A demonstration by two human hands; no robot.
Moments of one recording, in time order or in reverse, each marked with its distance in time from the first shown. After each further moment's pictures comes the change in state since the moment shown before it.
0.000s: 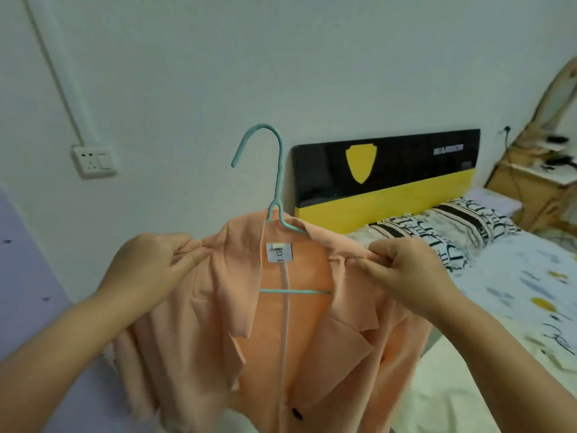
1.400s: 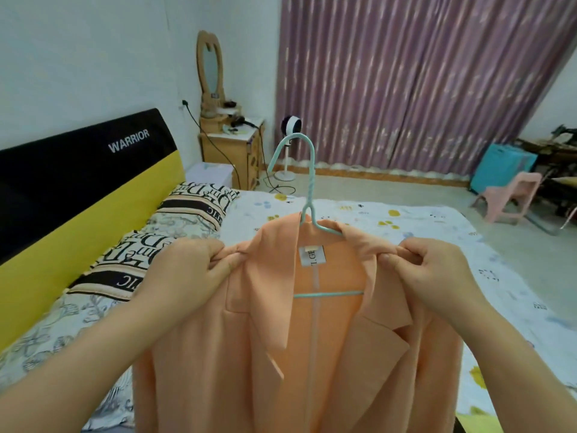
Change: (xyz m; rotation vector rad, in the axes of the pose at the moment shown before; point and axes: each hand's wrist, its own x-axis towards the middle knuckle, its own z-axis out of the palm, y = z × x) left_hand 0.222 0.510 0.365 -0.524 -0.357 0.800; right_hand -0.178 0.385 -0.240 -0.423 0.569 0.969
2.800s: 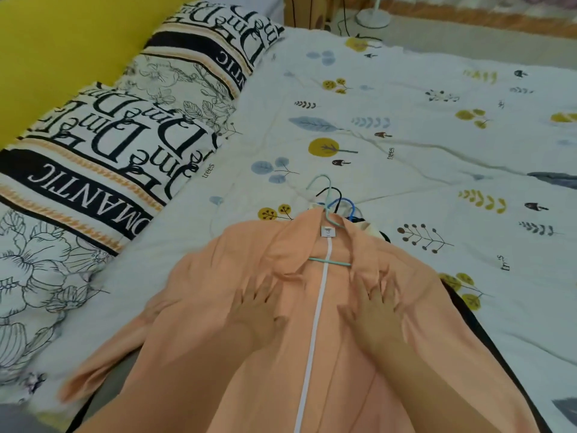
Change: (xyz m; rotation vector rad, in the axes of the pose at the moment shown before) left_hand -0.004 -0.164 0.578 0.206 -1.129 -0.443; right_hand 0.042 0.321 0.530 -0.328 -0.998 0.285
